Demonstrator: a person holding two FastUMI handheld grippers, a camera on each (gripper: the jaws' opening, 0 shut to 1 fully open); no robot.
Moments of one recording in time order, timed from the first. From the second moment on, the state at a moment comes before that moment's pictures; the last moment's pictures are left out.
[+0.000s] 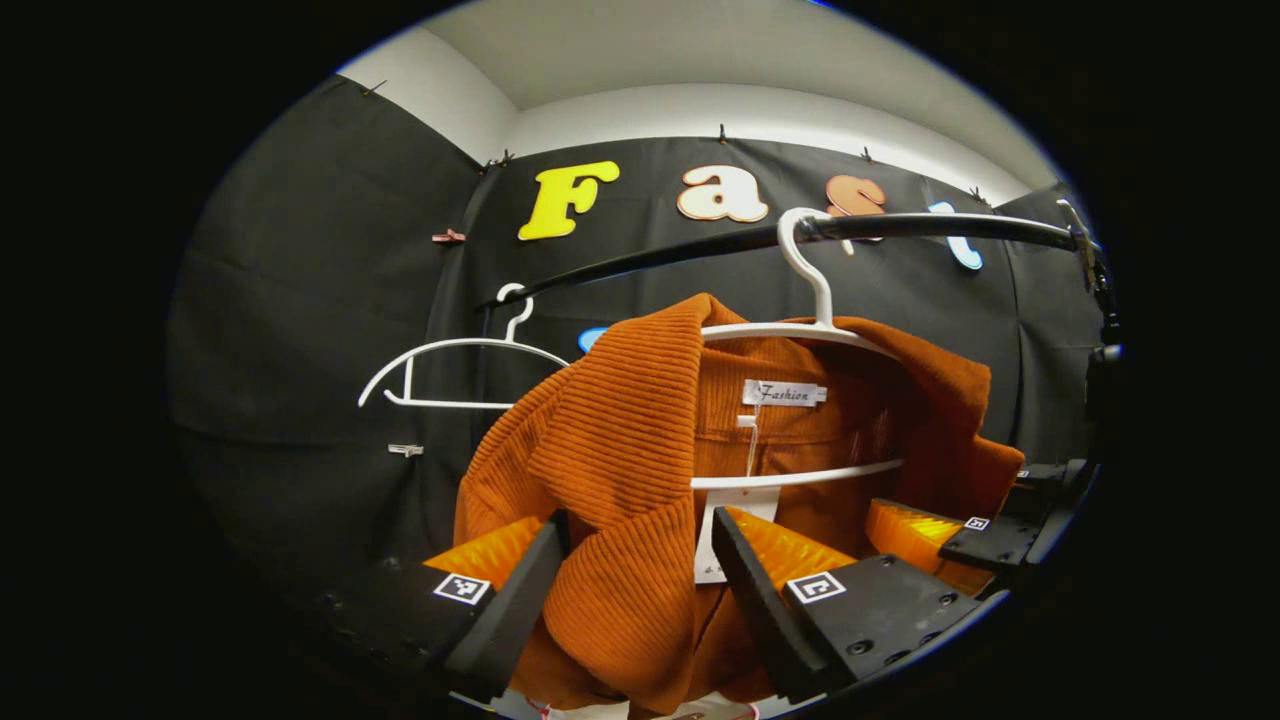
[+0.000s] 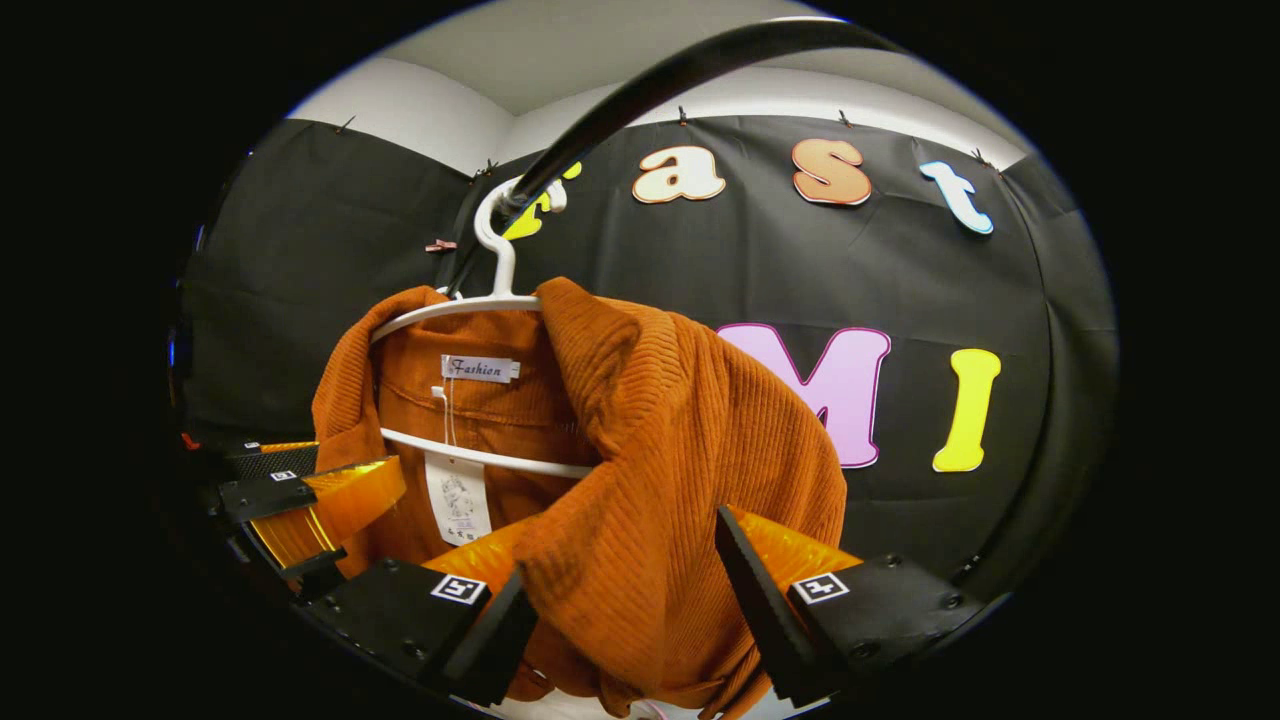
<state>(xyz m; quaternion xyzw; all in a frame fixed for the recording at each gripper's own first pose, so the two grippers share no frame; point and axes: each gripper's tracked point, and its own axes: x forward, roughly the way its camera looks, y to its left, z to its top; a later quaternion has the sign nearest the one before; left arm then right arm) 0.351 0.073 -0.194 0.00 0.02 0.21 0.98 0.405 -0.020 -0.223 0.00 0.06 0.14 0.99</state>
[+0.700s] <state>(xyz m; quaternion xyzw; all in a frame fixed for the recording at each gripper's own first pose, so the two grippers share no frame) 0.354 0.105 -0.199 0.01 0.01 0.27 0.96 0.445 -0.043 -0.229 0.04 0.07 0.15 0.99</state>
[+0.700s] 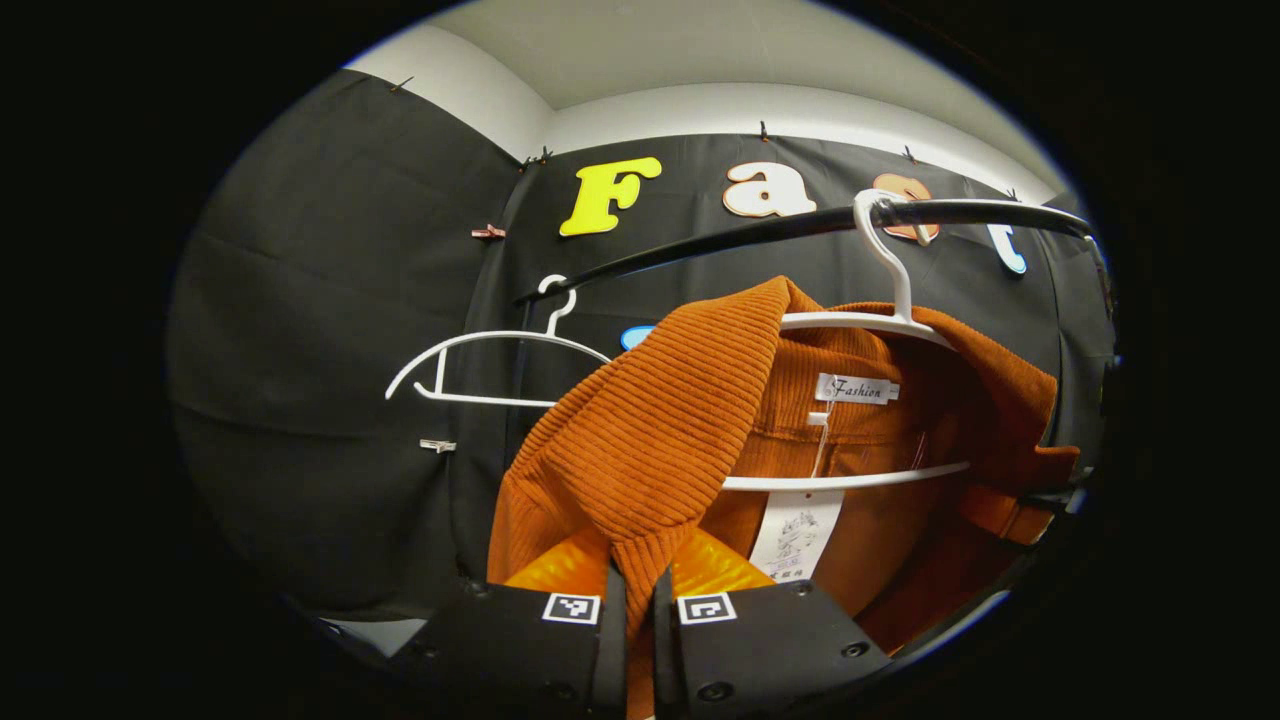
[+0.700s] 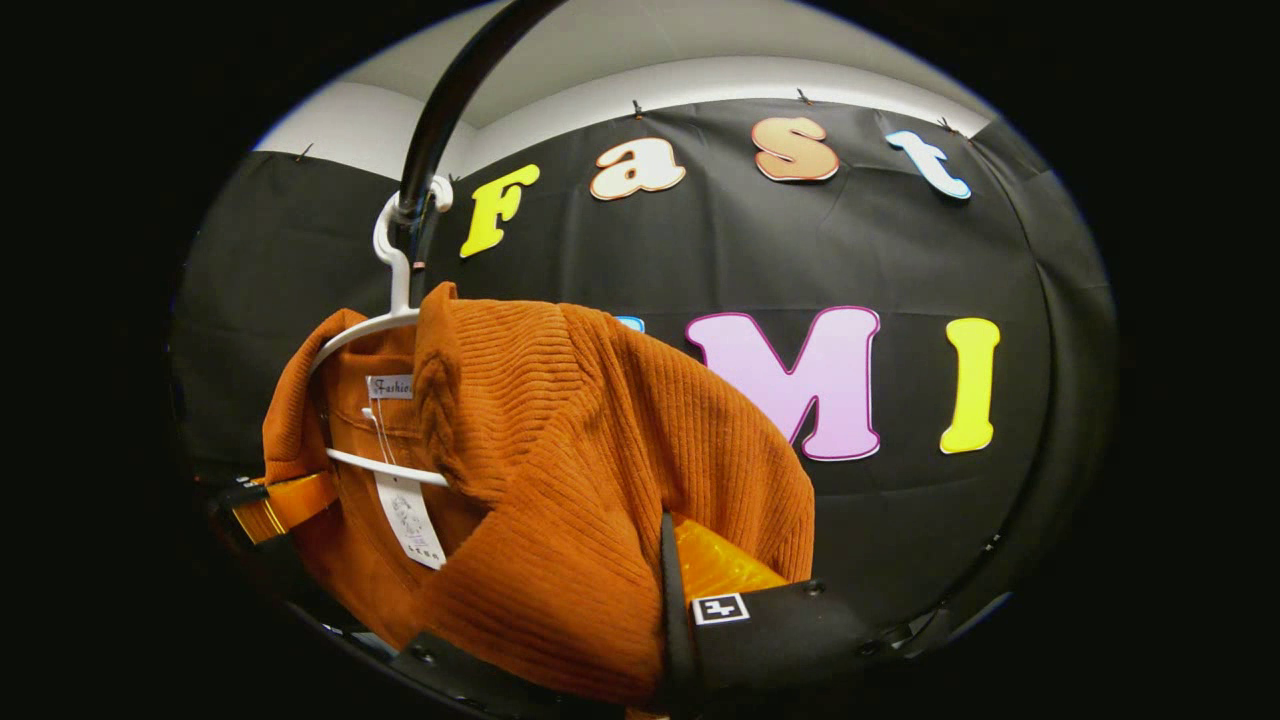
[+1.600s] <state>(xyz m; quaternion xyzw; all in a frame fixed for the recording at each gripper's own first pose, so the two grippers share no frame) 0.335 0.178 -0.085 0.14 -0.07 0.33 0.93 0.450 -0.085 -0.127 0.24 -0.01 0.31 0.92</state>
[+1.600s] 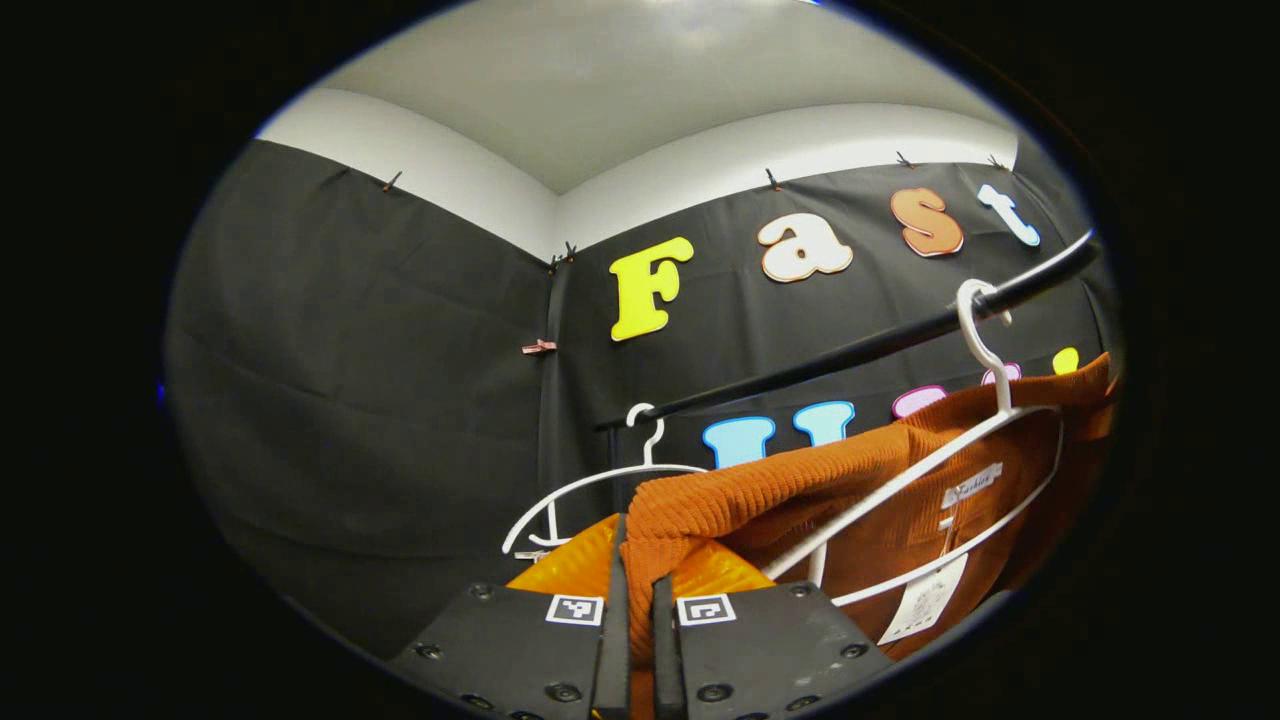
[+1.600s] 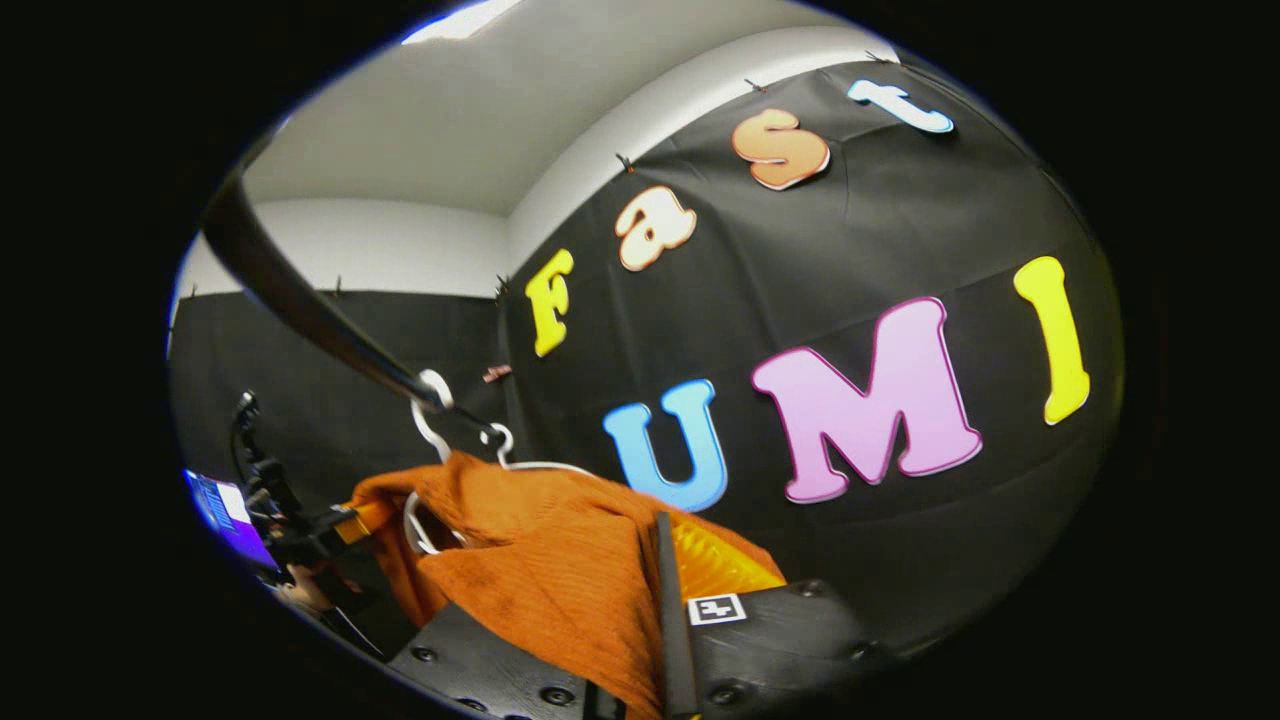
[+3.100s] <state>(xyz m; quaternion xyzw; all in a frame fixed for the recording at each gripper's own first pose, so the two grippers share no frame) 0.360 0.182 -0.305 -0.28 0.19 0.07 0.94 0.519 -0.107 -0.305 0.56 0.21 0.22 0.77</state>
